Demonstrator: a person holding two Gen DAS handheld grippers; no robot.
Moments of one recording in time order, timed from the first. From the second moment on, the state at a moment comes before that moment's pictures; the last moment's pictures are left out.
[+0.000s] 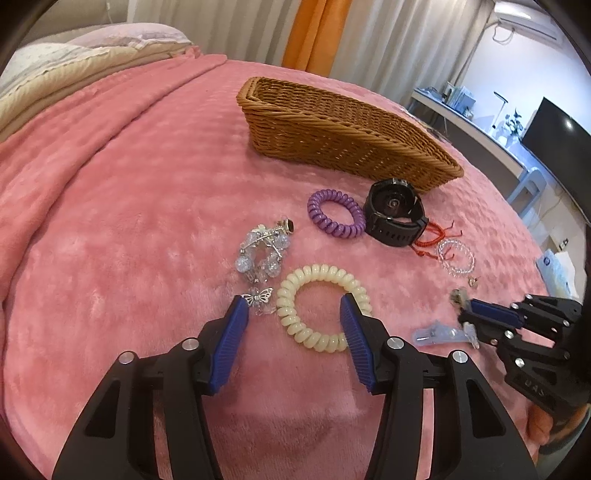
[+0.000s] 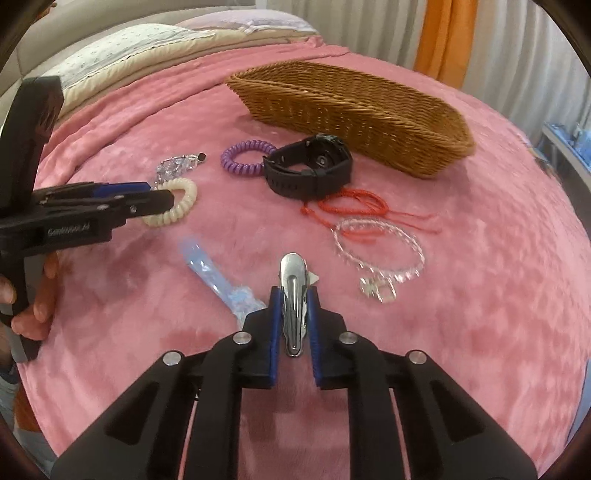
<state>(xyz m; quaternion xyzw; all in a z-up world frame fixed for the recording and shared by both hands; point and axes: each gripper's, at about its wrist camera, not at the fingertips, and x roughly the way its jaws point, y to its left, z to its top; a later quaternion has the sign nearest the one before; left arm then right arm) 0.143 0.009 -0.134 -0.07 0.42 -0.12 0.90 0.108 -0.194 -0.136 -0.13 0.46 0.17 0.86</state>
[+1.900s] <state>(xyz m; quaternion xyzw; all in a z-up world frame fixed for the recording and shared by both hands) 0.304 -0.034 -0.037 -0.04 0.43 -0.16 0.89 0.282 -0.231 -0.051 0.04 0.39 0.12 0.91</state>
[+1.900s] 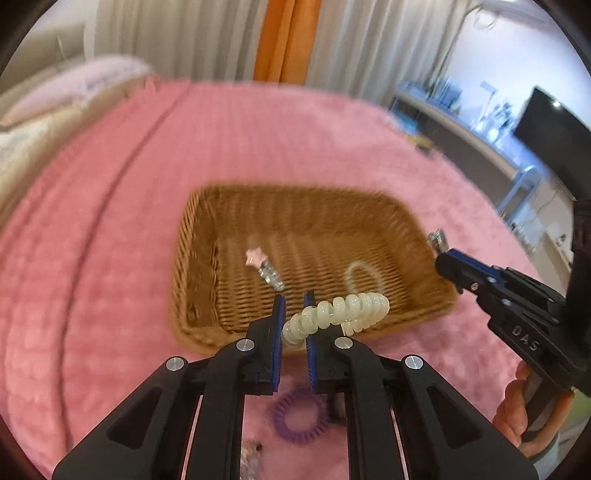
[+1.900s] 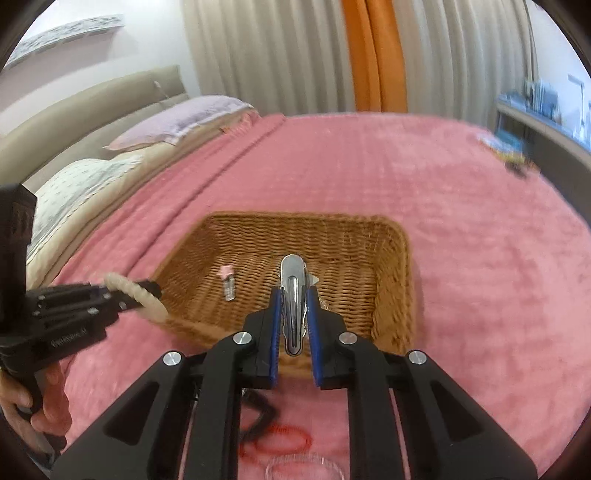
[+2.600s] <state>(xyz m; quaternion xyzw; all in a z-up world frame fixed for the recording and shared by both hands) 0.365 -0.055 -0.084 0.02 0.51 -0.15 0.85 0.311 -0.239 -0.105 0.03 0.42 0.11 0.90</state>
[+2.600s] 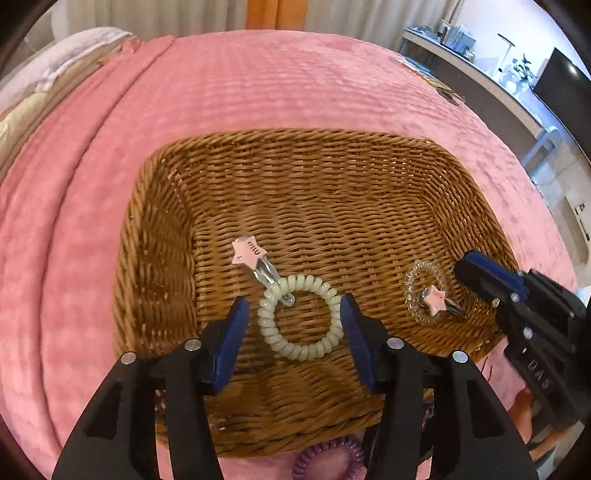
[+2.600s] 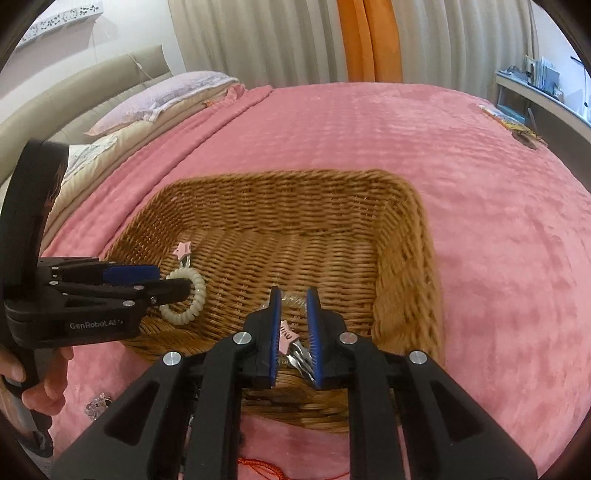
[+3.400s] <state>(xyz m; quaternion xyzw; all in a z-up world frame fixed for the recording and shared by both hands) 0.195 0.056 -0.023 -0.12 0.35 -0.15 0.92 0.151 -0.241 -0.064 0.06 0.37 0.14 0.91</state>
